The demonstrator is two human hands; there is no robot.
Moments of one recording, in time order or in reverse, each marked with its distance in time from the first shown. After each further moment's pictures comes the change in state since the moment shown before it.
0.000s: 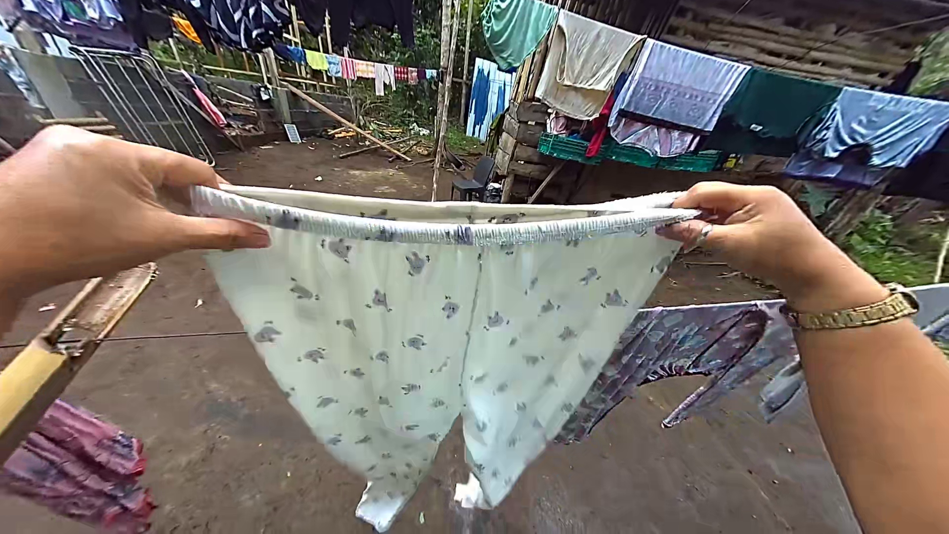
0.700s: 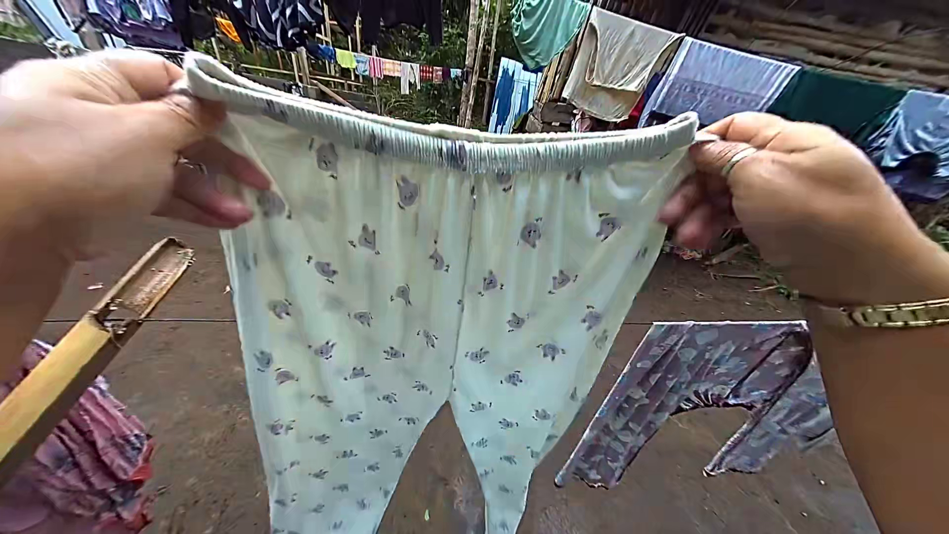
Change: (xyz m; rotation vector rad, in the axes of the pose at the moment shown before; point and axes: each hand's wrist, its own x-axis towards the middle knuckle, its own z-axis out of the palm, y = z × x) left_hand 0.005 0.055 -0.025 -0.674 0.139 -0.611; right_hand 0.043 -0.099 0.022 0.276 0.147 0.433
